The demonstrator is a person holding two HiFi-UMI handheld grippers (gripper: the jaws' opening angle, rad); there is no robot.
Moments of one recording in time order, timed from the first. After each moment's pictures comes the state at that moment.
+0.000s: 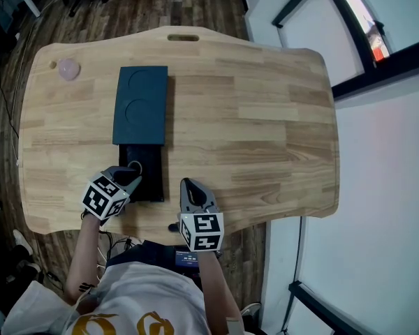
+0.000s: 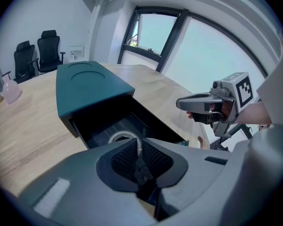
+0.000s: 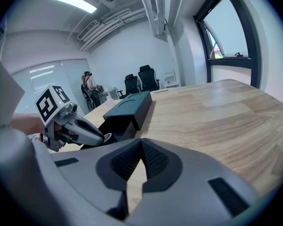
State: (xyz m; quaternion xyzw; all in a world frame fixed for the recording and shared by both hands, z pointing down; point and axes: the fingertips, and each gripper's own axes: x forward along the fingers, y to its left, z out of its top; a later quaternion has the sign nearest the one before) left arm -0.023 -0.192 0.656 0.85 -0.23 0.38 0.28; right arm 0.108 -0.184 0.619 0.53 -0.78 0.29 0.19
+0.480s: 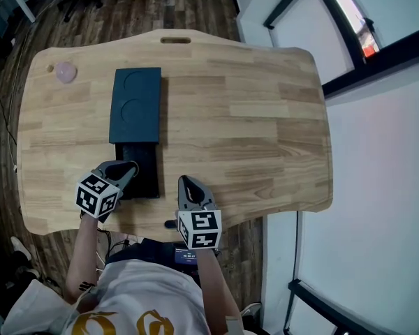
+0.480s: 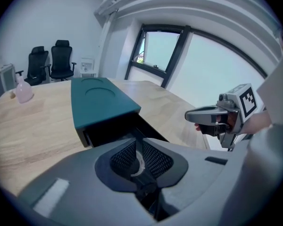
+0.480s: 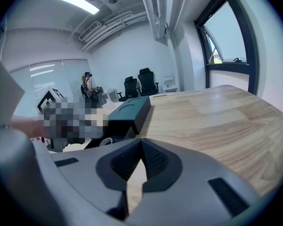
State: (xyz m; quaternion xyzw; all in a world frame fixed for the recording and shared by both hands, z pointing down) left arm -0.027 -0.213 0.631 0.87 -0.29 0.30 0.28; right arm 0.116 -0.180 0.599 0.54 -0.78 0.27 0.19
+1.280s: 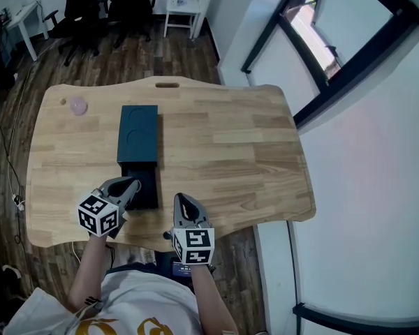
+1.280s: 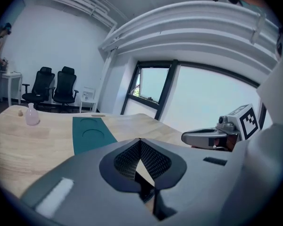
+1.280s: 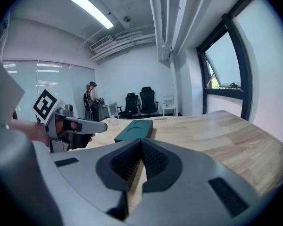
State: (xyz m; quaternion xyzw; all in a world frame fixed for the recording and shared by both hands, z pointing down) left arm -0.017 -0.190 0.507 0.91 -0.33 0.12 0.21; right arm 0.105 -0.141 0.501 0.58 -0.79 0.18 0.14
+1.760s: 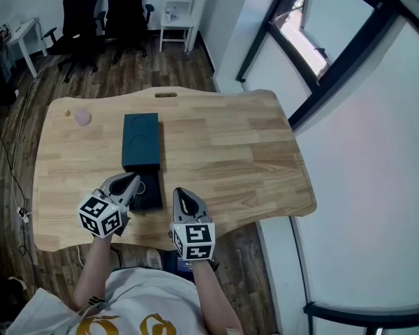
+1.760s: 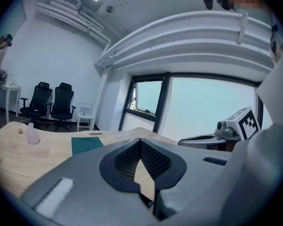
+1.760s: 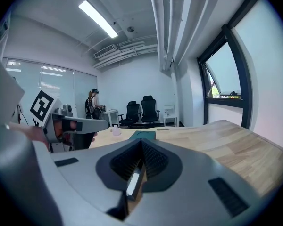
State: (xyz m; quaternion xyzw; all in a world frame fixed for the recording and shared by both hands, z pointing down) left arm -0.020 -0.178 0.446 0.93 -0.34 0.05 0.15; right arm 0.090 -0.133 0.458 0.58 -0.80 0.13 0.10
